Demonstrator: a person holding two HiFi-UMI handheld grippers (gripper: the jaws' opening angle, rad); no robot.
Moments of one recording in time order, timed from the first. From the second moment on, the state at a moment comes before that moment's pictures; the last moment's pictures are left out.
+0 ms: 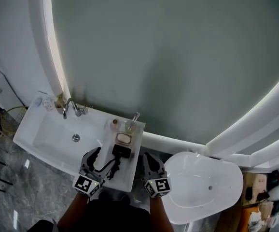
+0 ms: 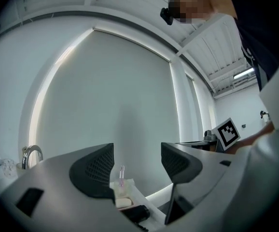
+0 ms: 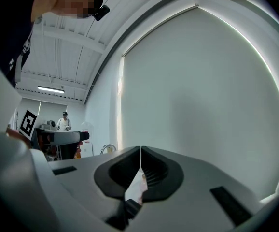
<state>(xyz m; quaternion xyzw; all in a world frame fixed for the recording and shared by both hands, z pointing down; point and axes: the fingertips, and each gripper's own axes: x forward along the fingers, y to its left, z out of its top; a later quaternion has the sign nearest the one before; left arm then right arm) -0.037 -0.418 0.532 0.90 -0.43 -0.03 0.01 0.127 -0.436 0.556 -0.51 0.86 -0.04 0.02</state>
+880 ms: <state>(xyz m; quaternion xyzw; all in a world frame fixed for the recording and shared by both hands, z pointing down) -0.035 -0.421 0.530 0.89 -0.45 -0.05 0.03 0.111 -0.437 0.541 -0.50 0.87 0.00 0.01</state>
